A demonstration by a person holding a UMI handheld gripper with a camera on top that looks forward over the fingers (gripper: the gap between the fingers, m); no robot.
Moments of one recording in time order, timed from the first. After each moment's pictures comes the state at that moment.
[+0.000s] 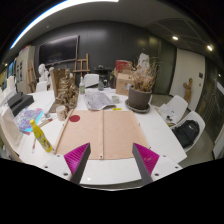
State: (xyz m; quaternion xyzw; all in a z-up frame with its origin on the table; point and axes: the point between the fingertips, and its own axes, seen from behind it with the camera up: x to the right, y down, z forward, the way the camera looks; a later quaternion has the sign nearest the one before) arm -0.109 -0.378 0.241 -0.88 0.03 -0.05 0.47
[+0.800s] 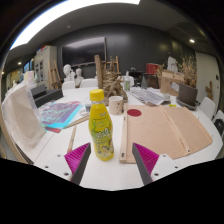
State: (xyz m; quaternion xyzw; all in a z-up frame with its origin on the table) arm -0.450 -0.296 0.083 -0.86 -0.05 0.05 0.51
